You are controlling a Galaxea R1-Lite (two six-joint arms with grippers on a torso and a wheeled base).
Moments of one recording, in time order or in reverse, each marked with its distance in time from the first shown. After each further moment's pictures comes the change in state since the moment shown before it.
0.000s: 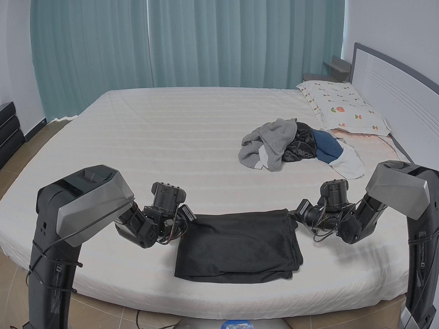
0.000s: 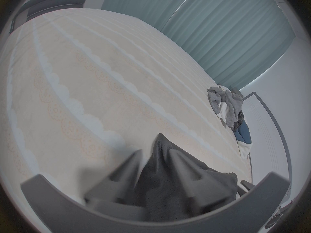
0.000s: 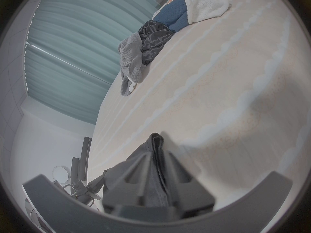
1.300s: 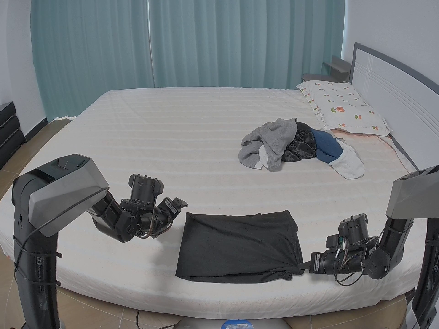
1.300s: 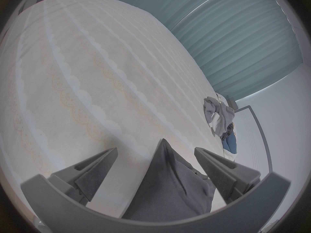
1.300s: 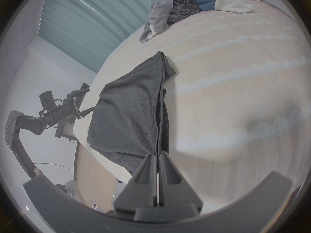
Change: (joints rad) left arm 0.077 -0.121 0.124 -0.016 -0.135 -0.100; right arm 0.050 -0.187 0.569 -0.117 0.149 -0.444
